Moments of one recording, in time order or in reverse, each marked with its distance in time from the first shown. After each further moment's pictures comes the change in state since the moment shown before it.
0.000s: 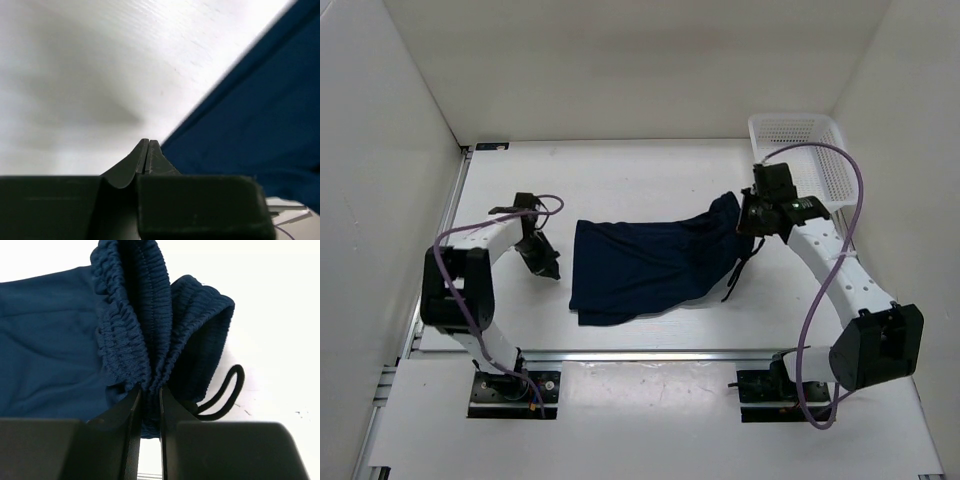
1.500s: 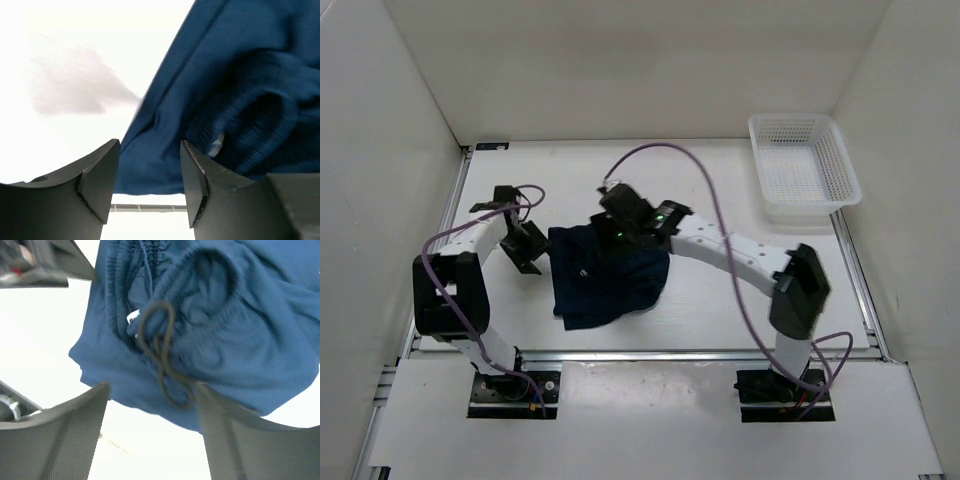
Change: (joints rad) left arm 0.080 0.029 0.029 0.011 0.037 -0.011; right arm 0.755 0.565 0.551 0.023 0.068 0.104
